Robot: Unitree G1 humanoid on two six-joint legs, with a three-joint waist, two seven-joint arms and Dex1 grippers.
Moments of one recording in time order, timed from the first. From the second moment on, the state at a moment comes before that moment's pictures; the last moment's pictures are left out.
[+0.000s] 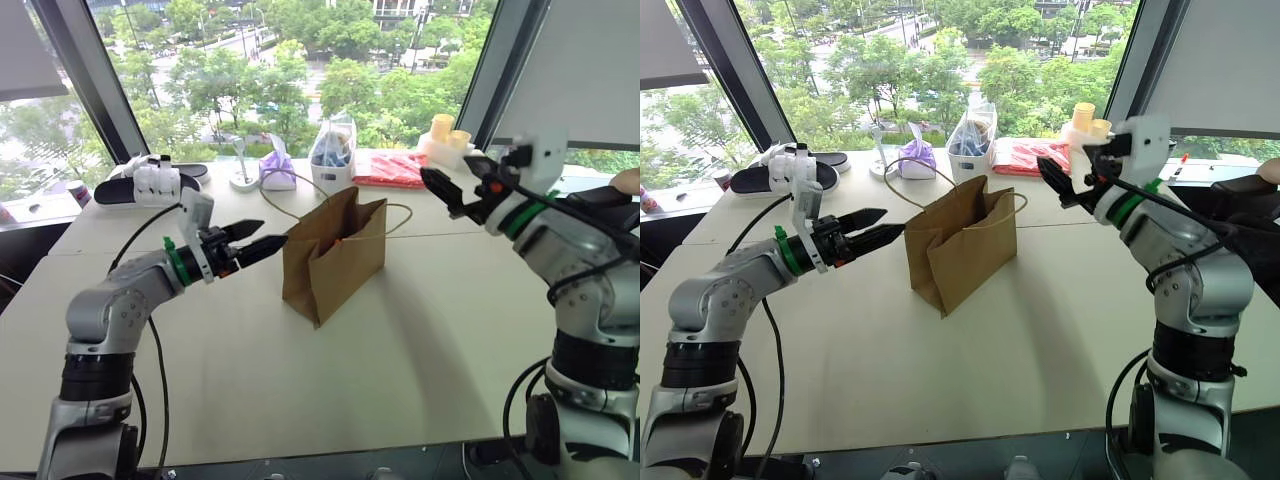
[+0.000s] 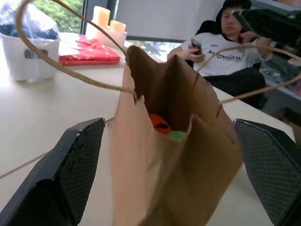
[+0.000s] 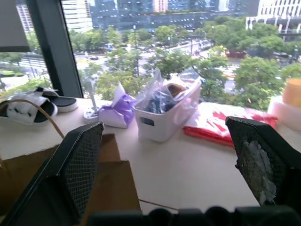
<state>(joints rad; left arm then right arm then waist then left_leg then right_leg) -0.57 0.57 0.19 -0.08 -0.76 0.78 -0.80 -0.64 -0.52 -0.36 -0.30 0.49 0.90 0.32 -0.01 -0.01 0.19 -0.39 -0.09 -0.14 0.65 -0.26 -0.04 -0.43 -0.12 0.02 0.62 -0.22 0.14</state>
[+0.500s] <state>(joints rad) -0.53 0.53 0.05 -0.07 -0.69 0.74 -0.88 -0.56 -0.27 -0.04 -0.25 0.44 0.79 0.31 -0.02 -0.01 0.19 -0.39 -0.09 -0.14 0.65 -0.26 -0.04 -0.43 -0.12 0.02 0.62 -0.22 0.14</state>
